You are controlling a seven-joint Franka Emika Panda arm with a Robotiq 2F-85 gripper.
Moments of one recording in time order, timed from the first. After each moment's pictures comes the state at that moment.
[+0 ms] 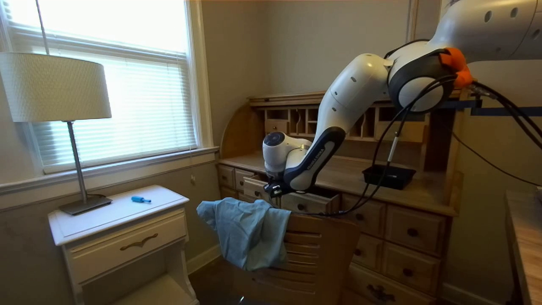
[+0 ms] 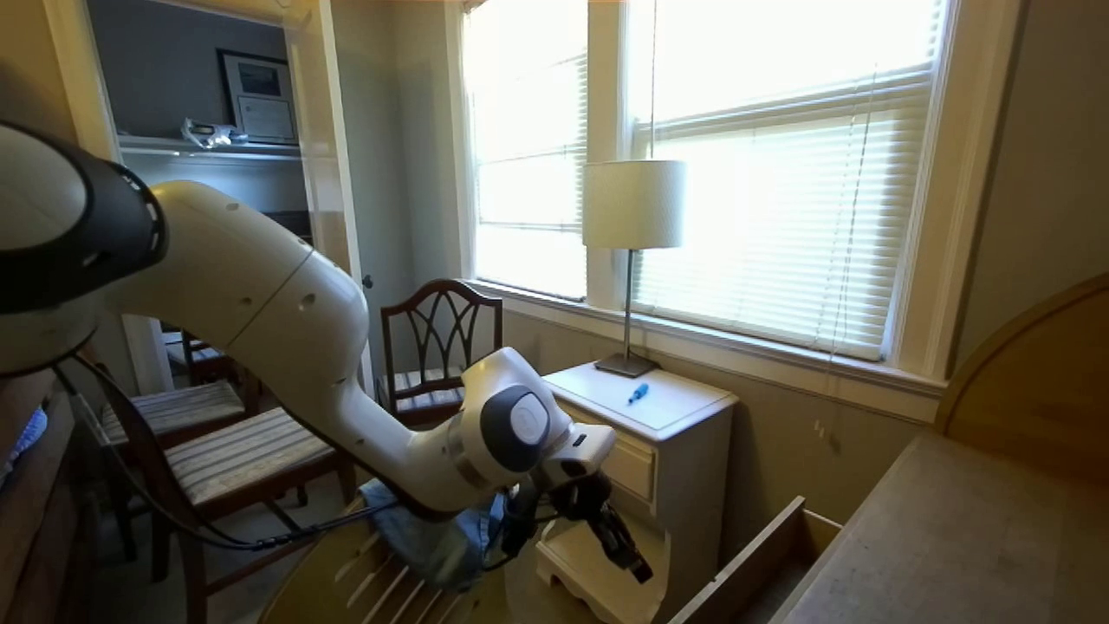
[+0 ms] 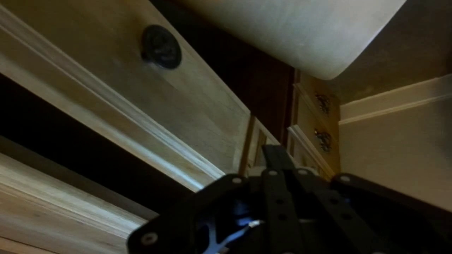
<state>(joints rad) 0.31 1.48 -0.49 -0.98 -0.31 2.69 1.16</state>
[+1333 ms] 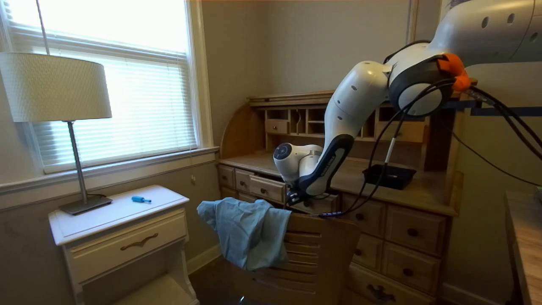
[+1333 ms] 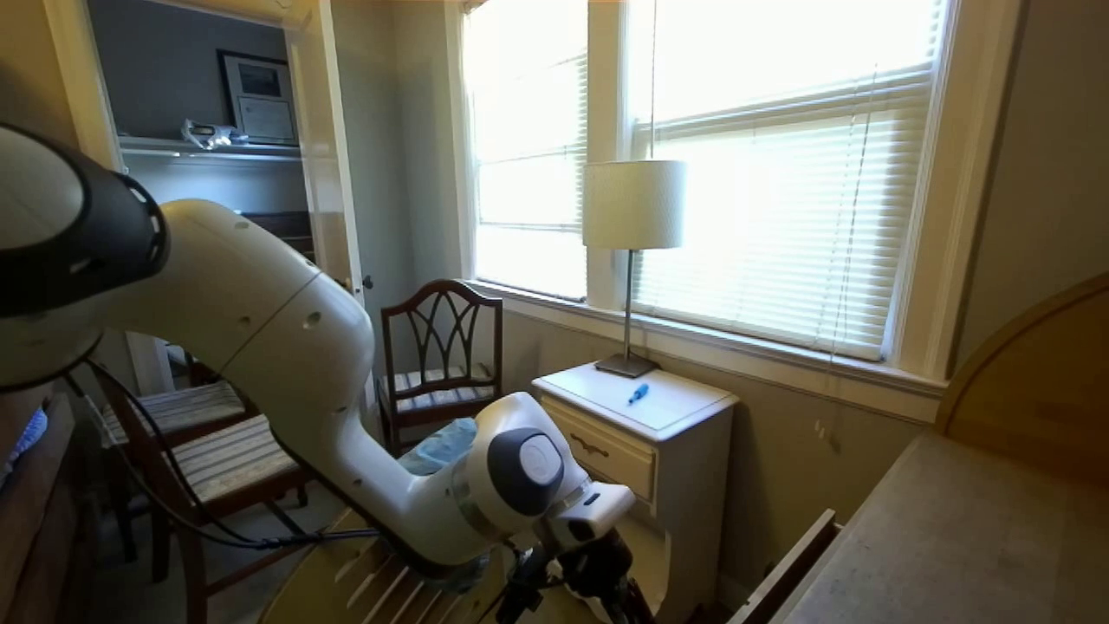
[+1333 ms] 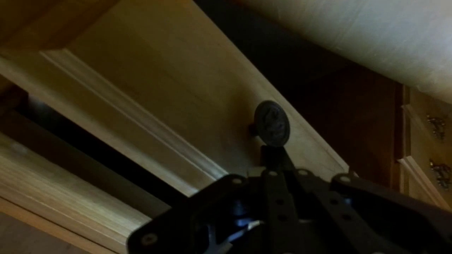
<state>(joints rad) 0.29 1.50 -0.54 -1.06 -0.39 2.55 1.29</state>
